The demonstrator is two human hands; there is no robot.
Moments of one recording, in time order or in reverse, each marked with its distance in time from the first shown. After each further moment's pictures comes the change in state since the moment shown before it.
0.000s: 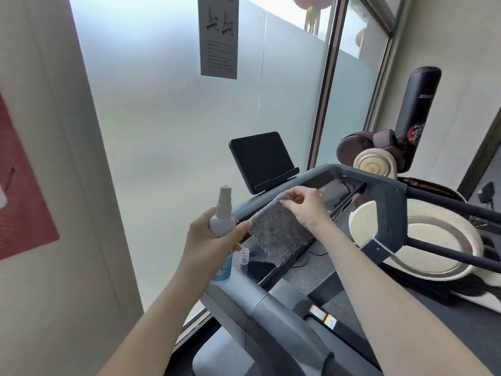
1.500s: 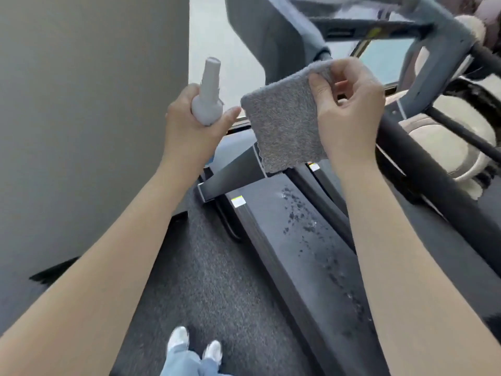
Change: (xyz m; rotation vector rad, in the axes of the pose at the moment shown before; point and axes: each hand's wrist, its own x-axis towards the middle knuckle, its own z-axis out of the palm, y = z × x) left_hand -0.344 -0.060 0.002 0.164 0.367 -0.058; right_hand -0.382 -0.029 -0.079 0.036 0.015 -0.284
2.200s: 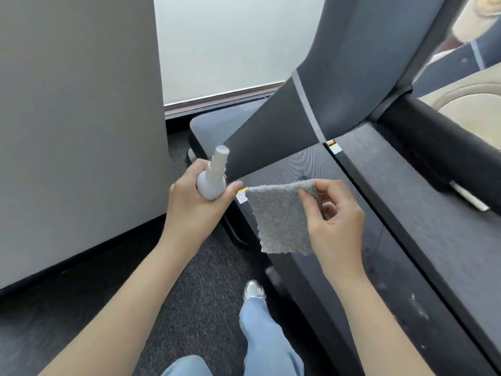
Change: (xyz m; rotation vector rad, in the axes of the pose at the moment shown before) left_hand -0.064 -0.316 0.059 0.027 -0.122 -0.178; right_hand -0.212 0.245 0.149 0.005 -0.154 0.293
